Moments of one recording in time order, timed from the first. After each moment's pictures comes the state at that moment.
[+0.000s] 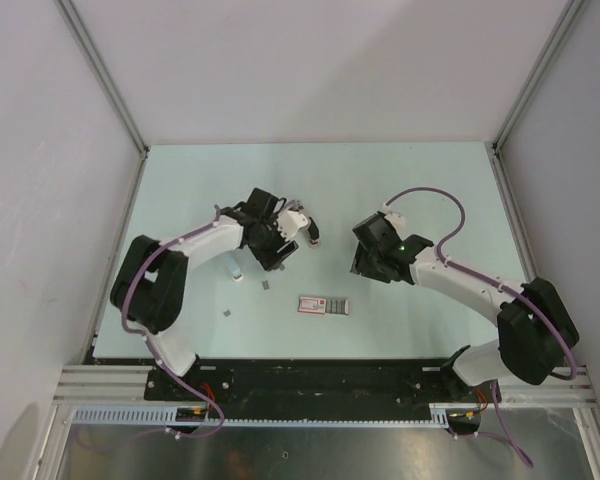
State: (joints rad) left arm -0.49 1.76 1.13 -0.50 0.17 0.50; right arm 0.70 1.41 0.94 -0.54 0.26 0.89
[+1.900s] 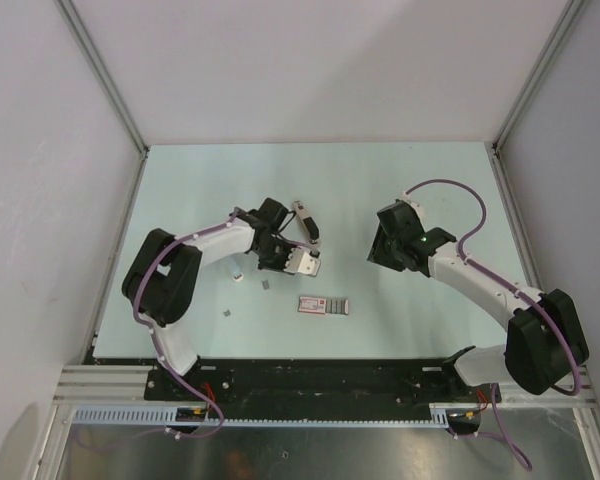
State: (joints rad) left arm -0.54 1.80 1.12 -0.59 0.37 1.37; right arm 0.54 1.35 0.94 -0.53 0.17 0.79
